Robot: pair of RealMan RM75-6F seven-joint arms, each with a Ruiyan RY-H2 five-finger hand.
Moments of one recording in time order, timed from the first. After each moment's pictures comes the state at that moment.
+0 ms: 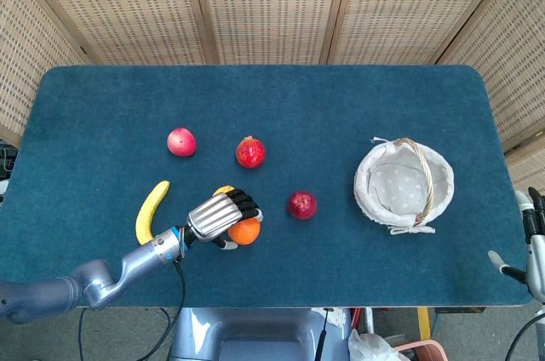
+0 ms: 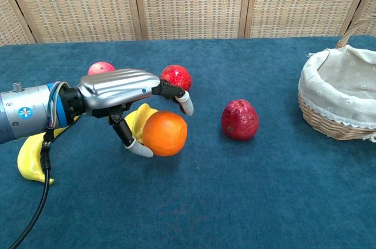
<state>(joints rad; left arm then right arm) -0.86 -1.60 0.01 -1.27 1.71 1.00 -0.18 0.01 -1.06 0.13 -1.69 -1.41 1.57 -0.12</state>
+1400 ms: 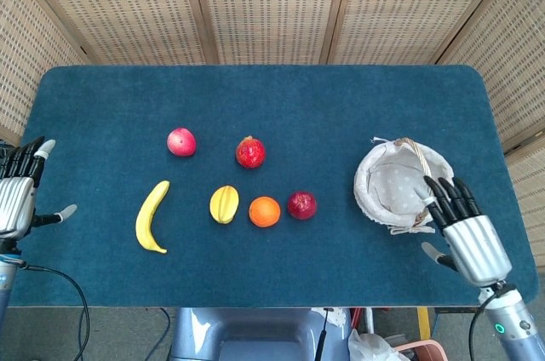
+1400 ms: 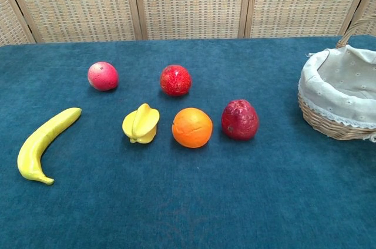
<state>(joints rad) -0.33 -1.05 -0.08 -1.74 1.26 1.42 0.05 0.20 -1.05 0.10 -1.71 -1.78 1.45 -0.16</state>
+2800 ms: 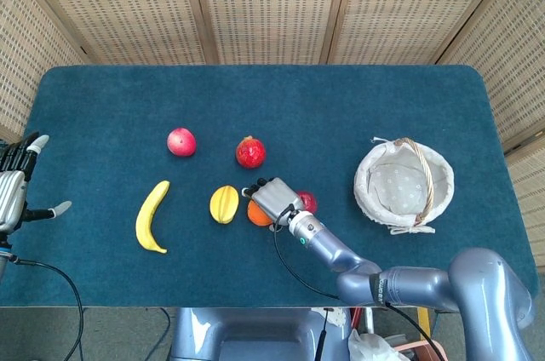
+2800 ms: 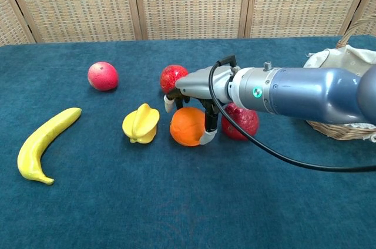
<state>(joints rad) -0.30 -1.00 -0.14 -1.72 1.26 1.31 -0.07 1.10 -1.68 0.17 -1.41 -0.85 0.74 -0.61</state>
